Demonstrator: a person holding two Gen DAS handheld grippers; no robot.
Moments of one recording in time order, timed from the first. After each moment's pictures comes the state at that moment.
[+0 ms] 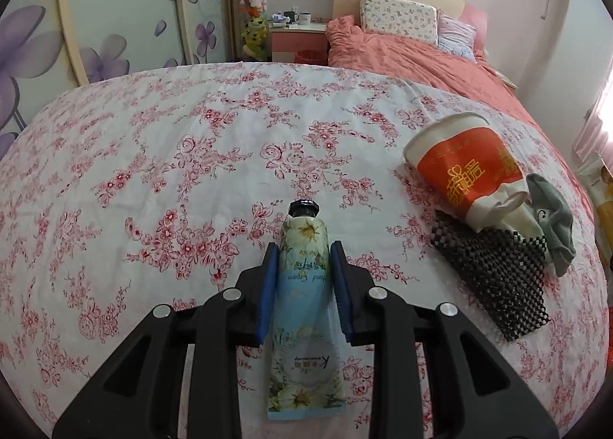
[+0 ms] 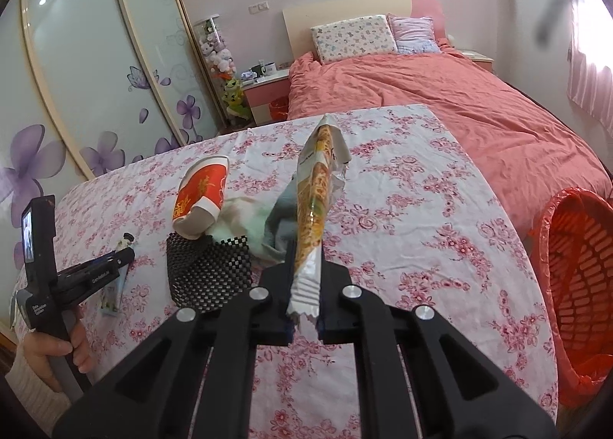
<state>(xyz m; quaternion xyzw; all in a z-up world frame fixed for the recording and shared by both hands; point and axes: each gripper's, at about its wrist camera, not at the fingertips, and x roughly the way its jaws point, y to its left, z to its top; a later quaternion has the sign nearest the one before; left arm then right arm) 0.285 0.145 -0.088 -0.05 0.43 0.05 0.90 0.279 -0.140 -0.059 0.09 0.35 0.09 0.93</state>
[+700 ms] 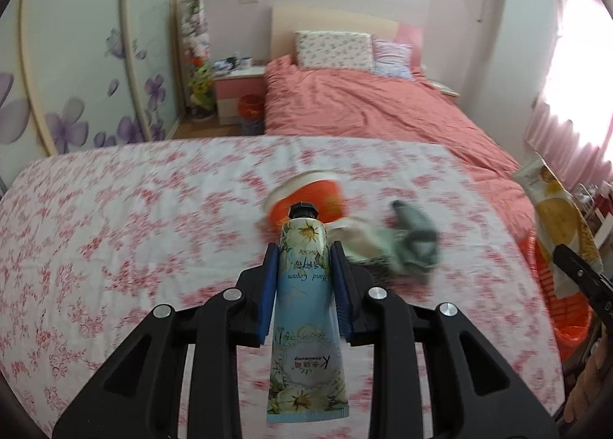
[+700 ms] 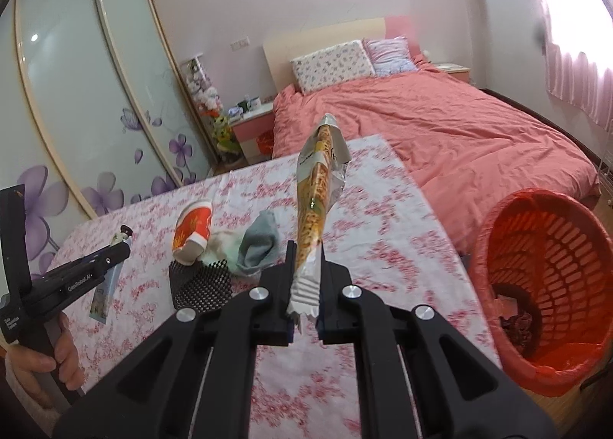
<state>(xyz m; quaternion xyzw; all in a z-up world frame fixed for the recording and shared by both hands) 0.244 0.044 -0.003 -0.01 0.35 -0.04 0.93 0.229 -0.204 -0.019 0.13 0.30 0.06 0.94</state>
